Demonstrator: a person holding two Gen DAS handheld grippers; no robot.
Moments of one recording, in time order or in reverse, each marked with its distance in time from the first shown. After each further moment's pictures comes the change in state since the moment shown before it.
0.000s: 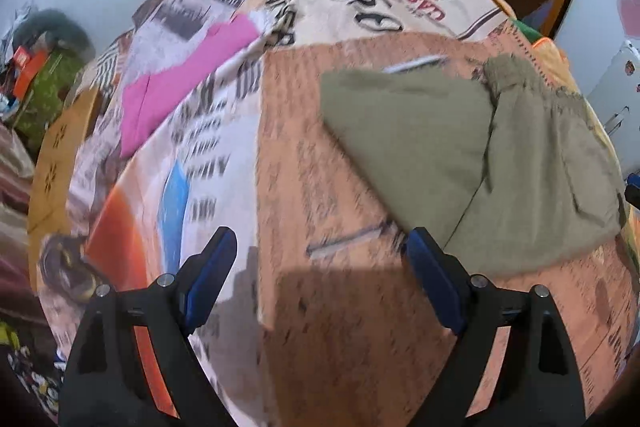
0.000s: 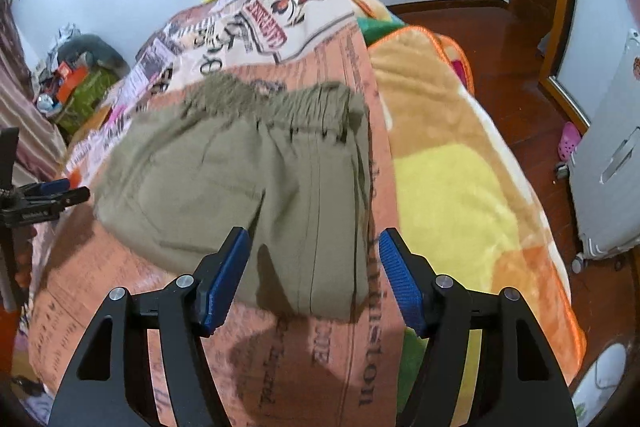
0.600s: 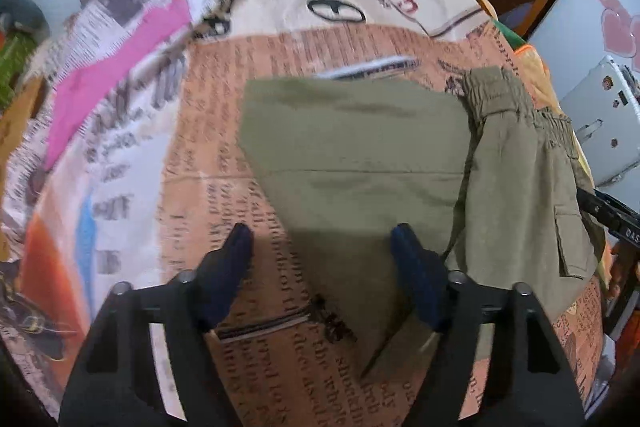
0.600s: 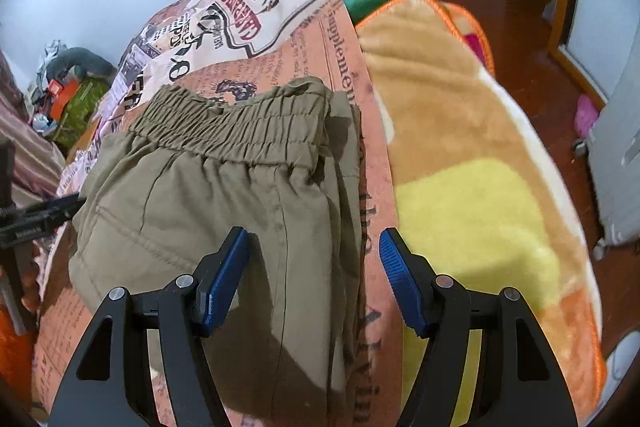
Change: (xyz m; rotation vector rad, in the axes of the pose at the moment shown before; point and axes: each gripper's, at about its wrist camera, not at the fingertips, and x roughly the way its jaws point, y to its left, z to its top) left arm 0.055 -0.017 0.034 -0.035 0.084 -0.194; right arm 0.059 -0.027 0.024 0.090 0.084 0.060
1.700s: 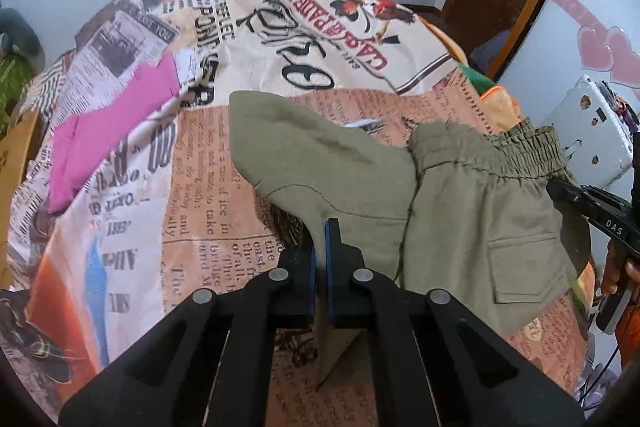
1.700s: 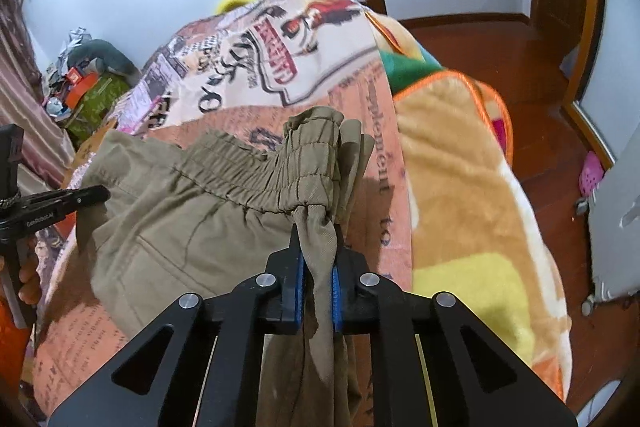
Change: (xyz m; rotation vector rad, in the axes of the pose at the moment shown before) left arm -0.048 -0.016 0.019 0.041 -0.166 -0.031; right arm -0.026 0.029 0.036 -0.150 -0.103 0.003
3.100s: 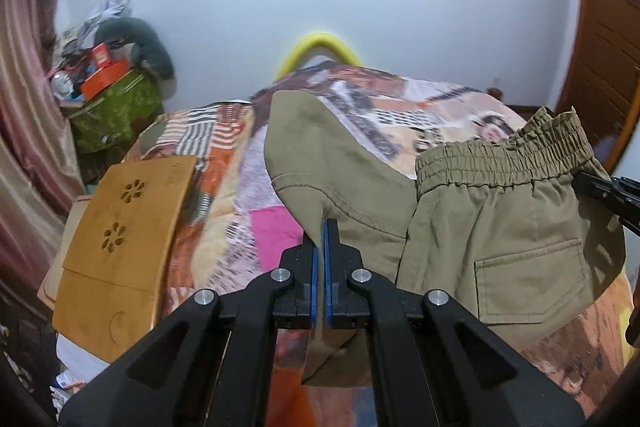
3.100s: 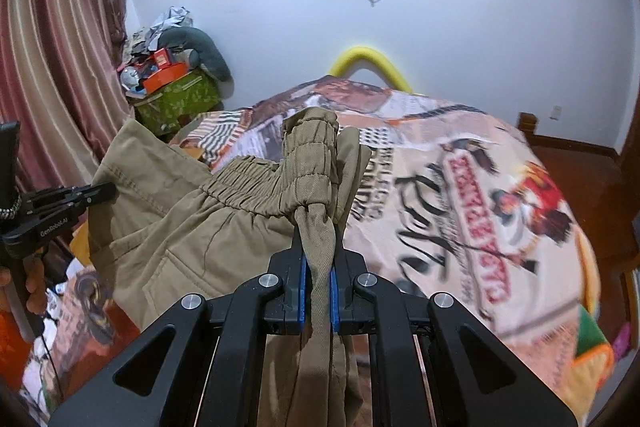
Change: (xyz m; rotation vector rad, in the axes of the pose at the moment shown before) left arm -0.092 0.234 0.062 -0.216 -0.296 0.386; right arm 0.089 0.245 0.155 -0.348 -0.160 0.197
